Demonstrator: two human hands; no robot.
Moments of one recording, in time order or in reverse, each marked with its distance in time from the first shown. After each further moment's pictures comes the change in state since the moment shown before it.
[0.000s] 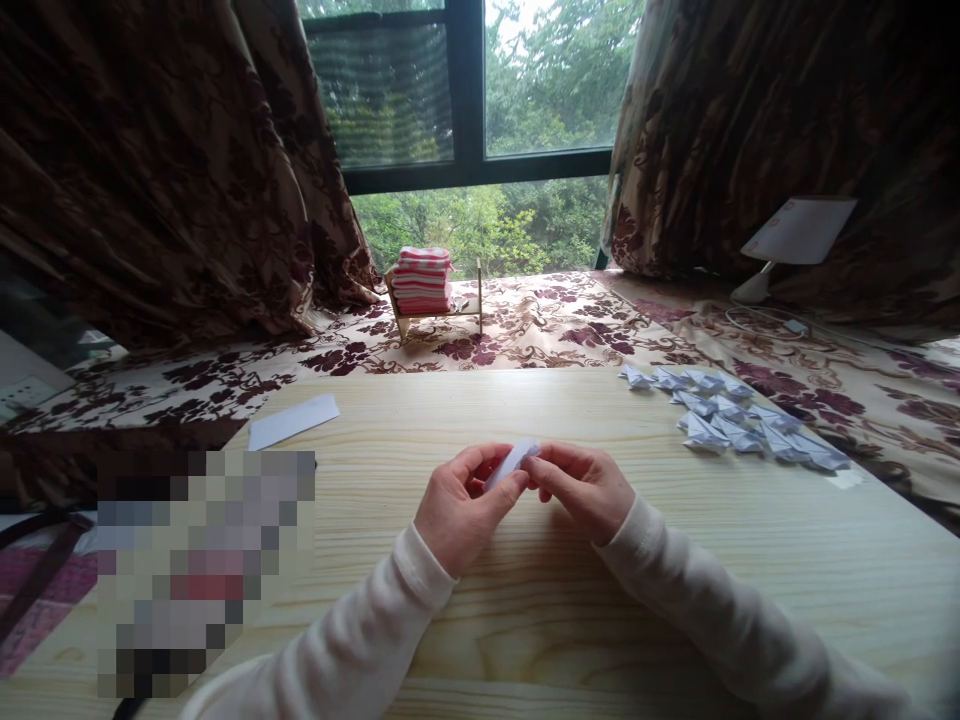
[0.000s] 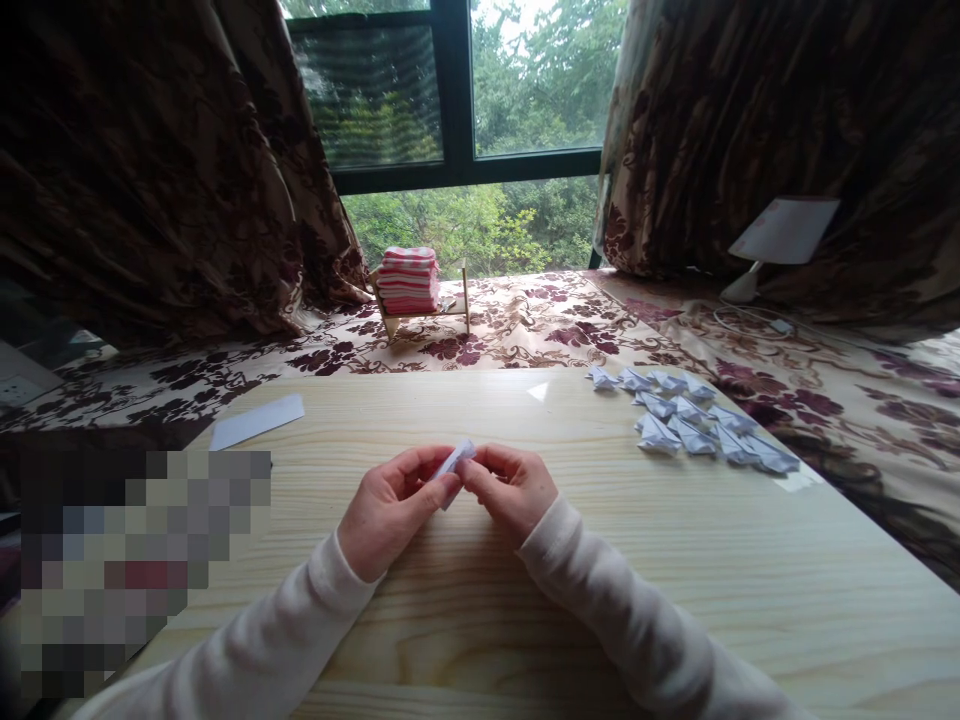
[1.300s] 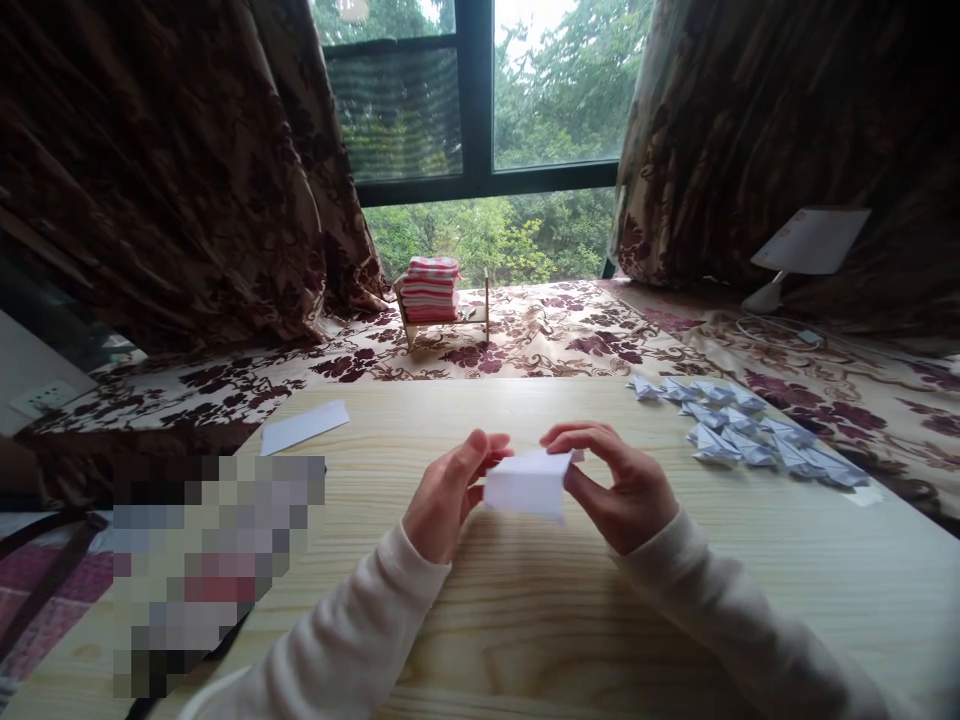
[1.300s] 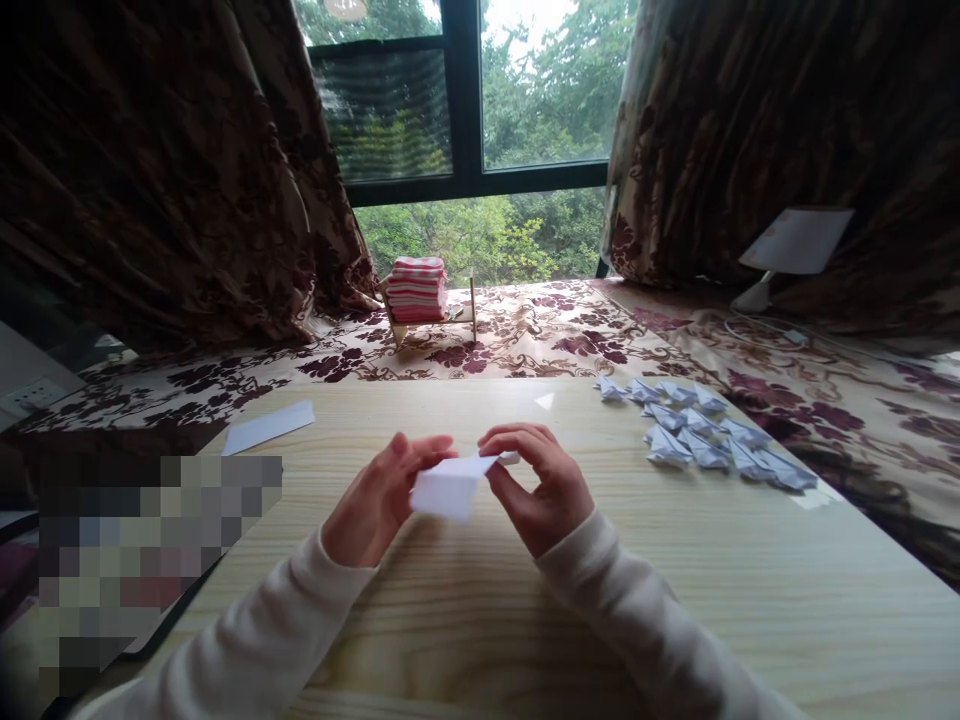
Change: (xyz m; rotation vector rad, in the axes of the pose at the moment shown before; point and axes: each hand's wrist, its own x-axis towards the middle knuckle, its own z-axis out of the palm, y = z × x) left_hand 0.005 0.017 -0.014 -0.387 0.017 -0.178; right_hand -0.001 -0.011 -0.009 -0.417 0.254 -0.559
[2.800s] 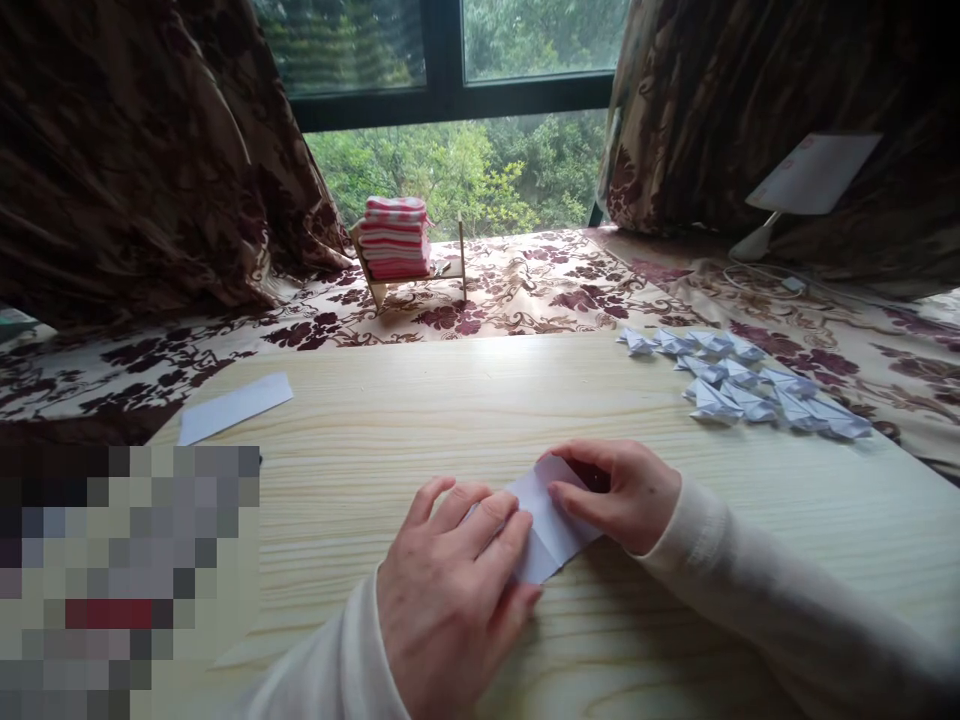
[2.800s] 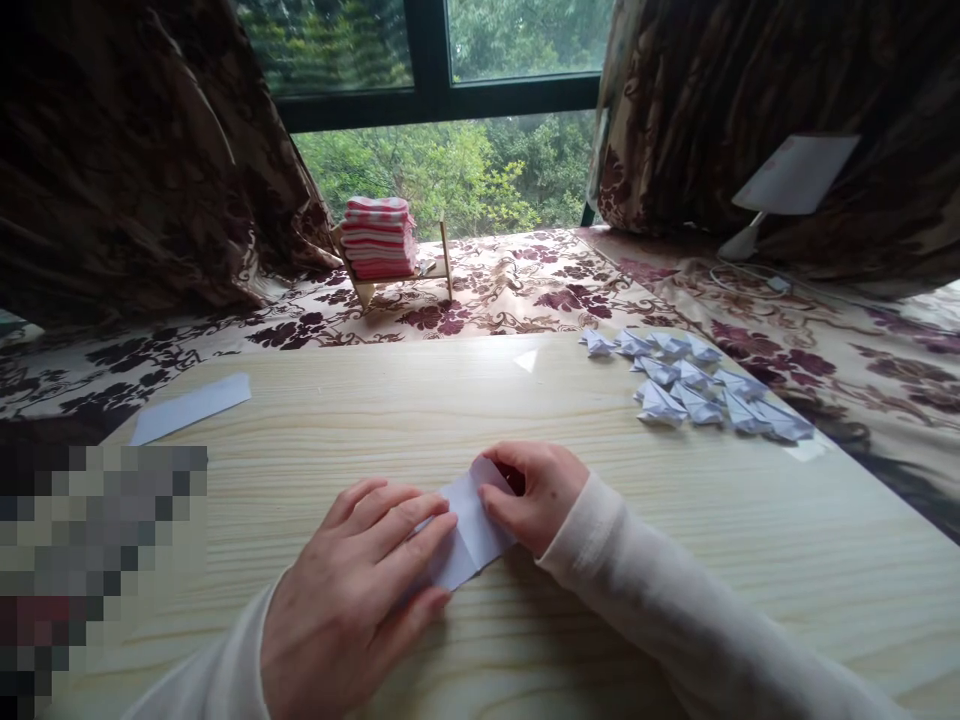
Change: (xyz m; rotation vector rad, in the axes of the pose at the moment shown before) left_hand -0.033 -0.033 0.004 1.428 -0.238 0.820; right_hand -0.019 0.020 -0.021 -0.155 -0.402 0.425
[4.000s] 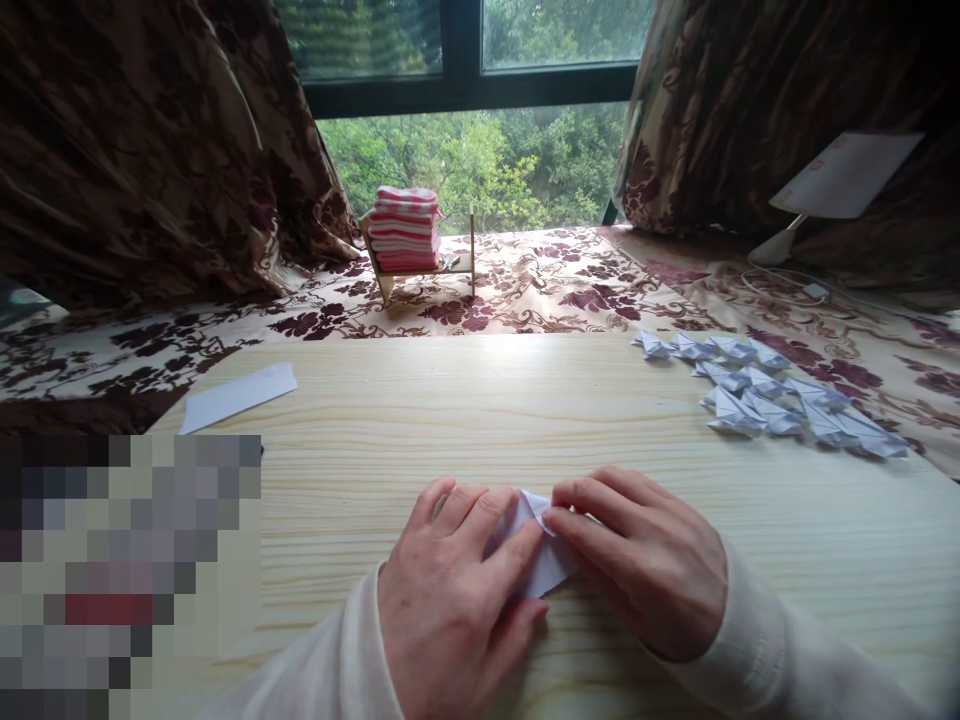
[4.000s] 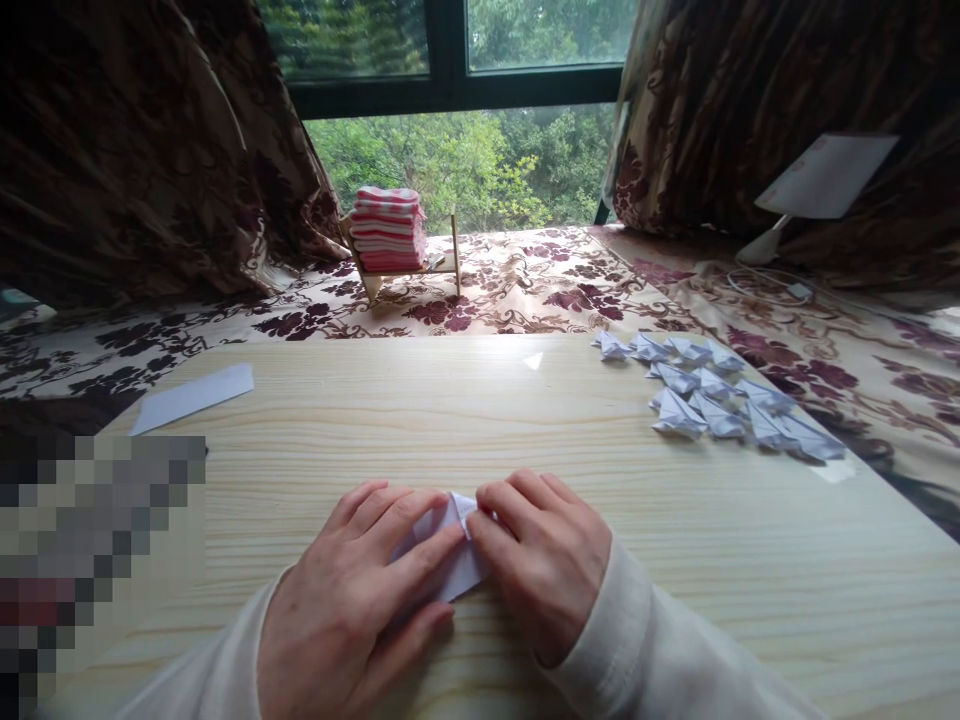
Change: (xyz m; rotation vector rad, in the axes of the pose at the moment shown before) left_hand -0.002 0.002 0.000 -0.003 -0.047 -0.094; right_hand -0.026 -0.012 0.002 -0.571 0.048 -0.610
